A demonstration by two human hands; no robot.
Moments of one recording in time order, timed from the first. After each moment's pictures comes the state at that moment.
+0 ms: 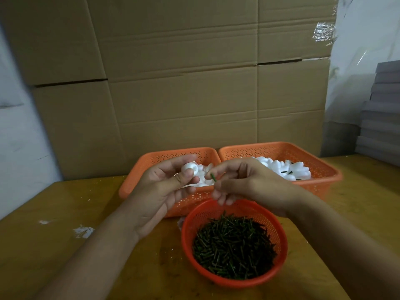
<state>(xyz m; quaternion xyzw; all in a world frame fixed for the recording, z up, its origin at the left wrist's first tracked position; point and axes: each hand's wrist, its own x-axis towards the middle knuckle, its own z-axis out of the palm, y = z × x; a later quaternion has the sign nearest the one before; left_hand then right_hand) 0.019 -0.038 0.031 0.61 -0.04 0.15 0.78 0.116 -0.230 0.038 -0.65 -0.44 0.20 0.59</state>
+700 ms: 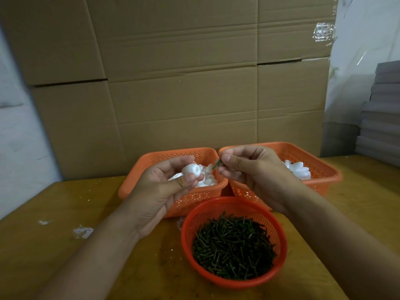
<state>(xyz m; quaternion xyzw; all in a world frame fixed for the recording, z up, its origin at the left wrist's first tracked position) 0.020 -0.037 0.030 0.59 -0.04 0.16 0.79 0.117 -0.224 0.046 -0.52 -0.30 0.17 0.78</state>
